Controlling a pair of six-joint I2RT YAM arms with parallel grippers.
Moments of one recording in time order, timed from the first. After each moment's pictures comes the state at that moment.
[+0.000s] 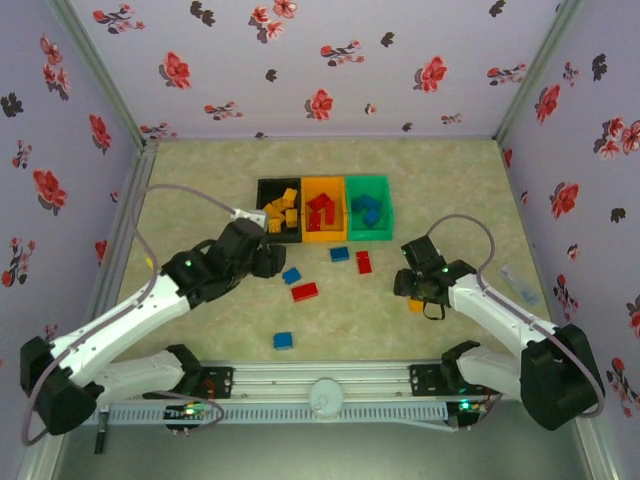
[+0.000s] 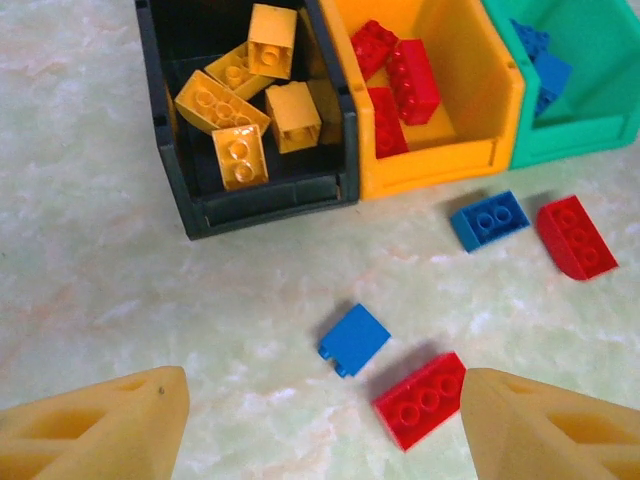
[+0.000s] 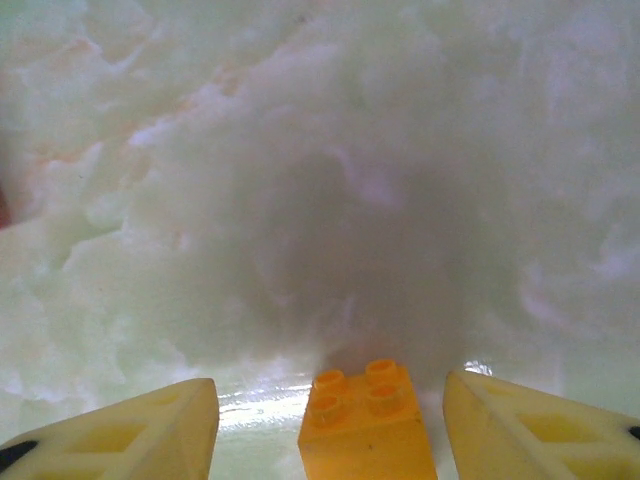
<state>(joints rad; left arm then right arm) -0.85 1.02 0.90 -0.67 -0.30 -0.48 0.47 1.11 0.57 -0.68 0.12 0.62</state>
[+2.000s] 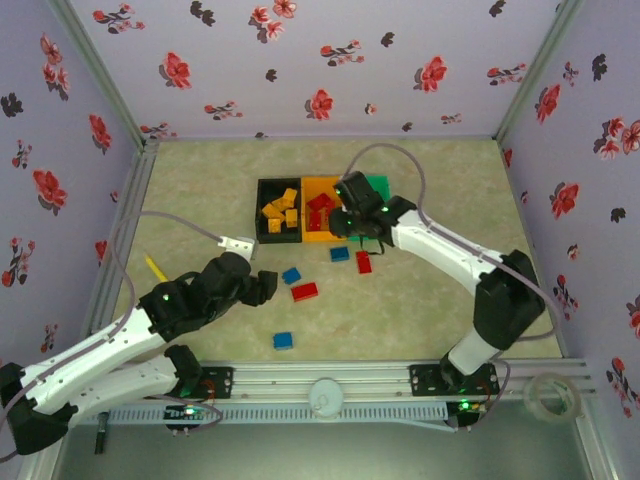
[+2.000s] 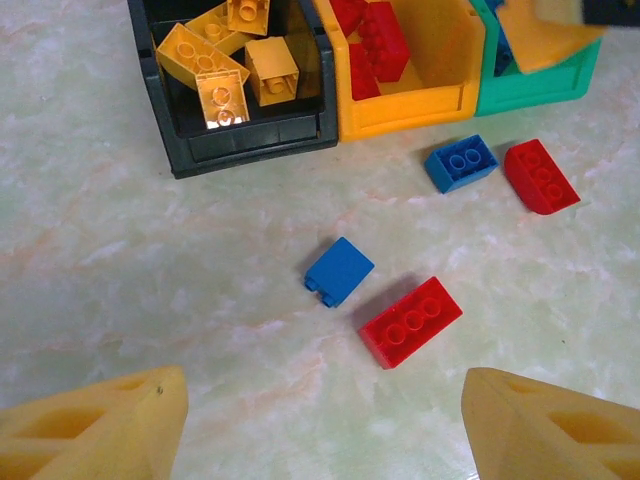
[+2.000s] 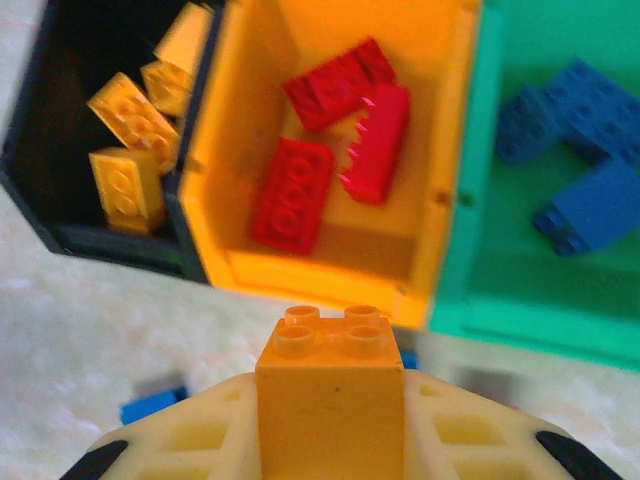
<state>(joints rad) -0.98 0.80 0.75 -0.71 -0.36 -0.55 0.72 1.63 1.31 -0.58 0.07 0.48</state>
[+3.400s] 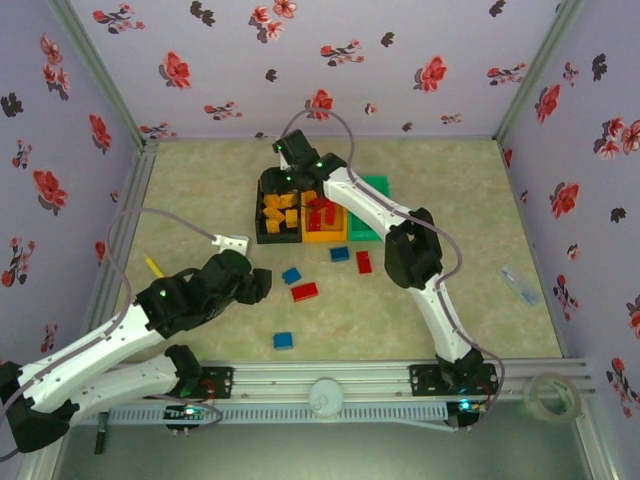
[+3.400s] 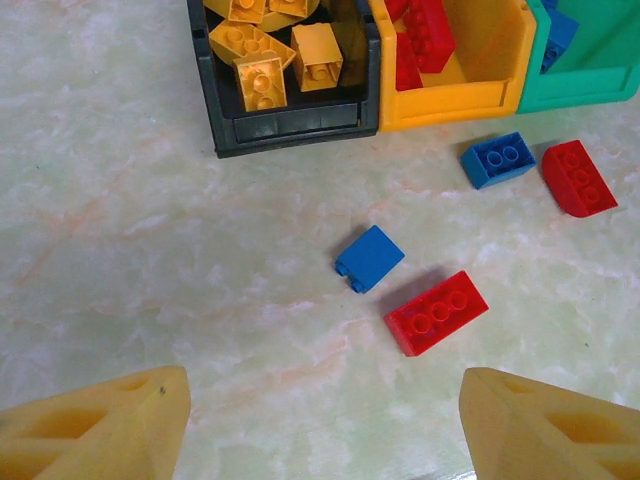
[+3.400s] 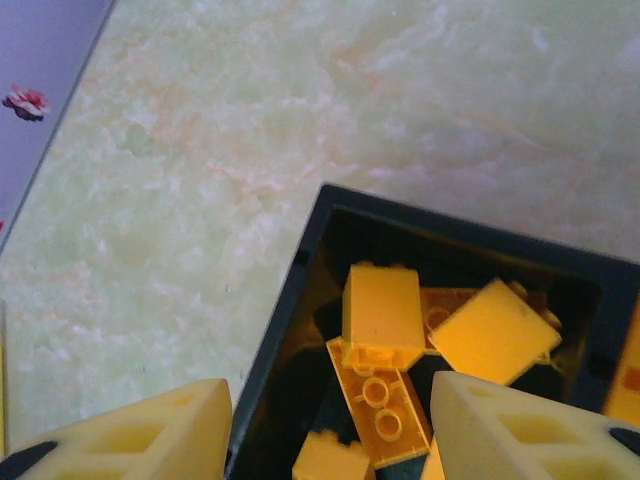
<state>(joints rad) -0.98 0.82 0.82 -0.83 -0.40 -0.62 0.74 2.31 2.18 -0.66 -0.13 0.45</state>
